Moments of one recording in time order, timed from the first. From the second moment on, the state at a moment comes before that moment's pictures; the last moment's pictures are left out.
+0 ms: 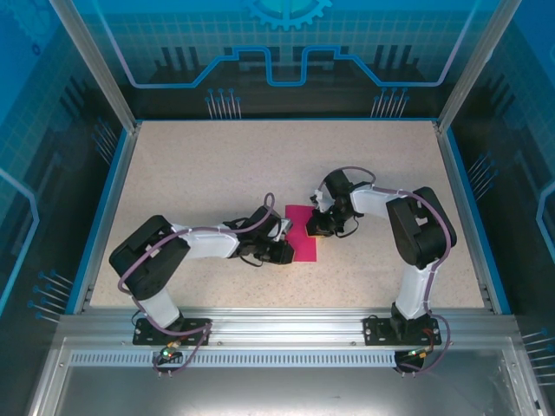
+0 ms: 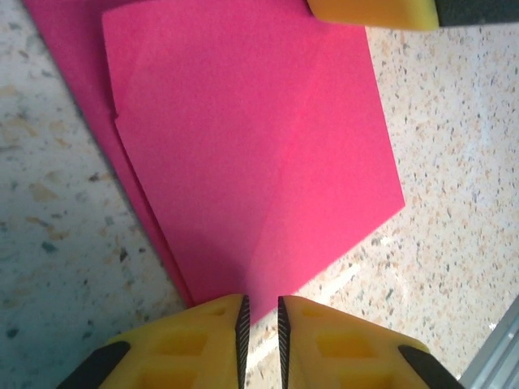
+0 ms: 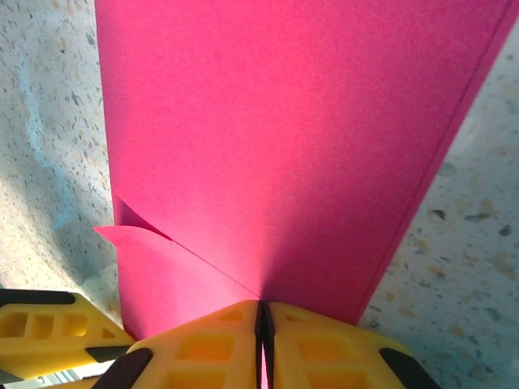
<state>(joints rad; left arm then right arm) -0.74 1.69 0.79 -0.12 0.39 -0.58 0.39 1.90 1.08 -0.55 -0.57 0.29</state>
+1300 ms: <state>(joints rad) -0.68 1.84 0.88 -0.05 0.53 -0.54 0.39 1.90 1.07 -0.54 -0.58 0.29</state>
